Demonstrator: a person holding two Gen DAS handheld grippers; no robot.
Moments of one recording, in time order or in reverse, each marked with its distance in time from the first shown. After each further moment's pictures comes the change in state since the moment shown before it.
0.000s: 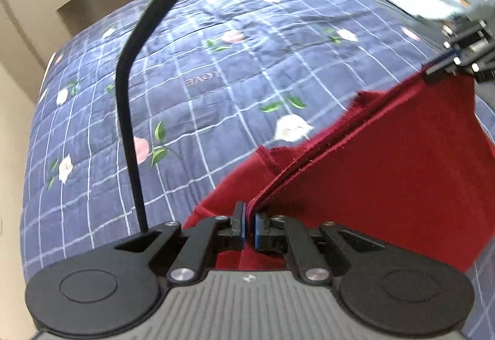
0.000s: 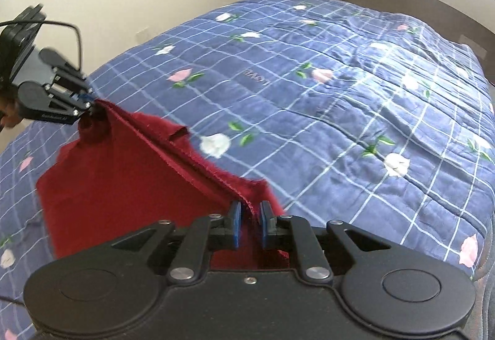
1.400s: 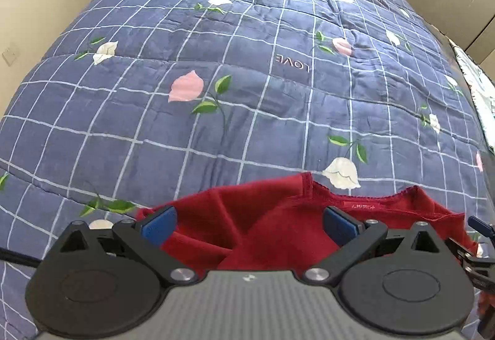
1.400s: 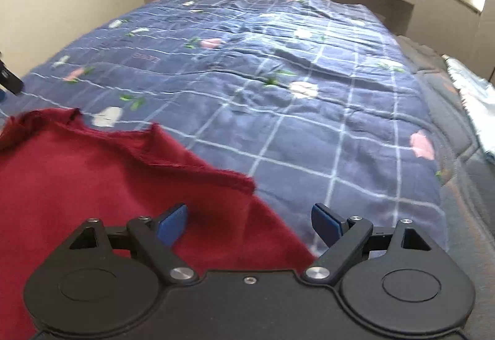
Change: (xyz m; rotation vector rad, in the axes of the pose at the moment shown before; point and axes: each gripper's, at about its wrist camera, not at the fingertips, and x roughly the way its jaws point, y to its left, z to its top) left arm 0.023 0.061 0.006 -0.624 0.093 0.011; right arm 0.031 -0.016 -0.093 0.223 -0.075 -0.339
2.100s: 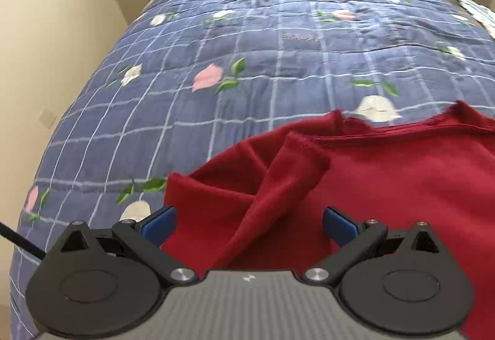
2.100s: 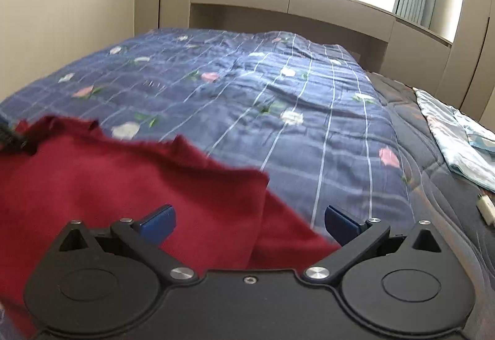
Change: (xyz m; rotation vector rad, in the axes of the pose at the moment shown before) left arm 0.022 -0.024 -0.091 0.209 -0.163 0.270; right arm -0.070 0.046 -0.045 -0.003 -0.142 -0.098
